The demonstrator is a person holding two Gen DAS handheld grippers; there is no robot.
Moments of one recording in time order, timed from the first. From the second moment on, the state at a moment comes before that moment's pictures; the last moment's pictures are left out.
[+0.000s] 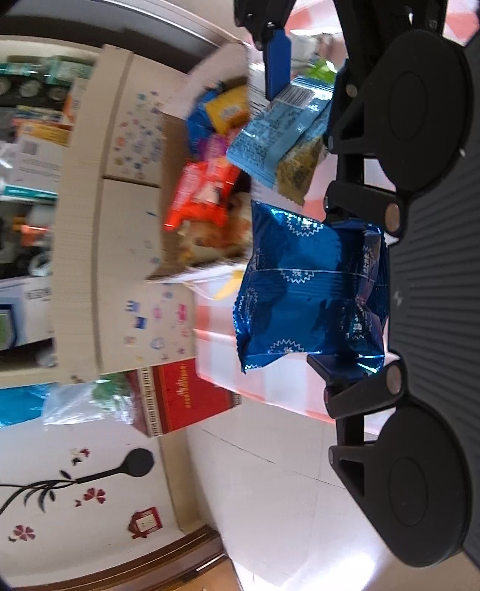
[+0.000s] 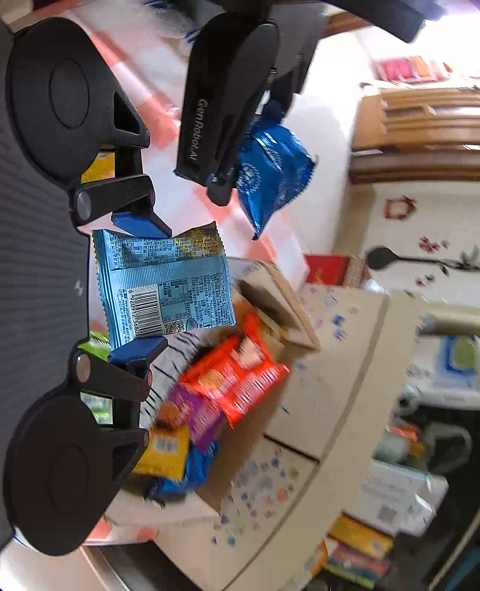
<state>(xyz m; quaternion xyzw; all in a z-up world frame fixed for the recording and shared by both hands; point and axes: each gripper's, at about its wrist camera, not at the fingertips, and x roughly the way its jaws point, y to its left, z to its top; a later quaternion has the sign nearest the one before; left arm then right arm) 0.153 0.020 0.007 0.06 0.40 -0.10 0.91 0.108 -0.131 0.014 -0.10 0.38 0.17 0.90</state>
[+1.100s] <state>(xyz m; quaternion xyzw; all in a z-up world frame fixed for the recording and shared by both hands) 0.211 -0.054 0.041 -0.02 0.33 -0.13 0.93 0.147 -0.235 0.059 0.08 0.28 -0.01 0.96</state>
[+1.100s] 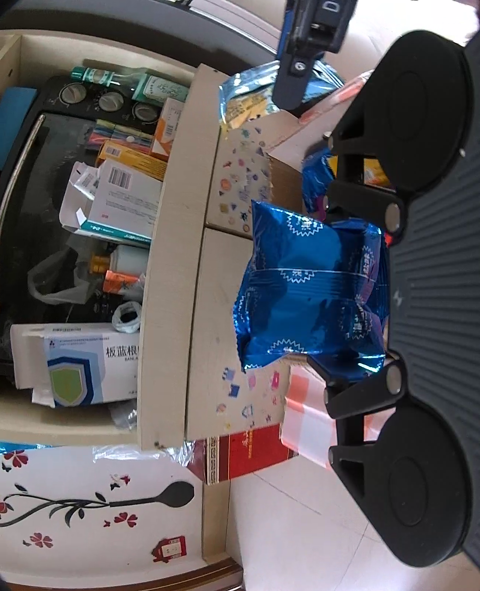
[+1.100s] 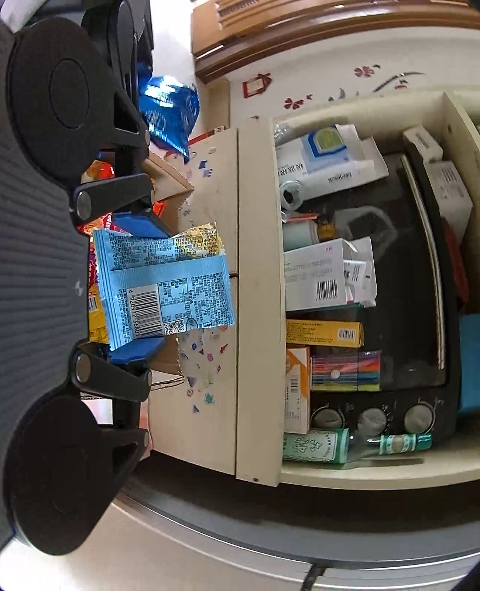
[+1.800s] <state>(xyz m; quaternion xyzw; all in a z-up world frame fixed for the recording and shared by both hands) 0.228 -0.089 0.026 -0.04 0.34 -0.13 0.93 0.162 -0.272 0.033 0.18 0.30 -0.06 0.93</state>
